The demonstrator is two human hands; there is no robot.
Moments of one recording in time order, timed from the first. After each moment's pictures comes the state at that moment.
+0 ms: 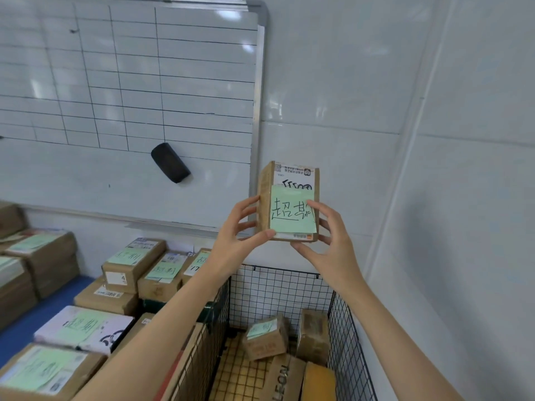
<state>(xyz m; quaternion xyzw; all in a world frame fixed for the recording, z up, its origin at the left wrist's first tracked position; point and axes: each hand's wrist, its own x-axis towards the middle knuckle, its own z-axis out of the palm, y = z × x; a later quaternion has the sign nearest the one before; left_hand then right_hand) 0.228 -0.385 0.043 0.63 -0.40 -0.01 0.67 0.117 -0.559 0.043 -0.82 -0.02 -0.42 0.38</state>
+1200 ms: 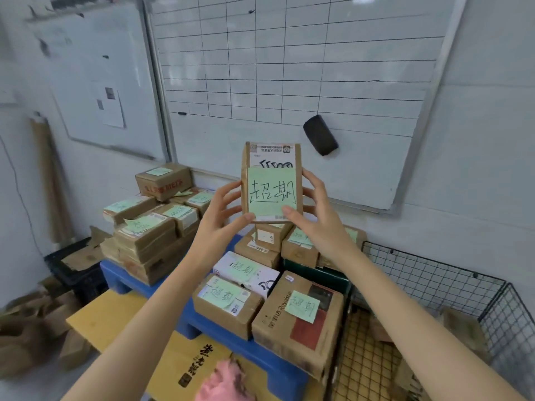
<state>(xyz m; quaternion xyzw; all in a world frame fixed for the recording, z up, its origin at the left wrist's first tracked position) 0.272 -0.073 0.016 0.71 -0.26 0.10 0.65 0.243 -0.283 0.034 -0.82 -0.13 -0.19 0.53</state>
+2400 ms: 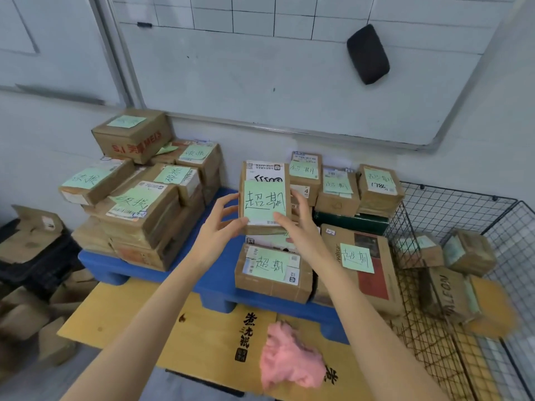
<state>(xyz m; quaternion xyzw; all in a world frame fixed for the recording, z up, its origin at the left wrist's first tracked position) 0.421 0.062 -0.118 0.72 -0.24 -0.12 0.64 0.345 -0.117 -0.109 -0.78 0.12 -0.12 0.61</state>
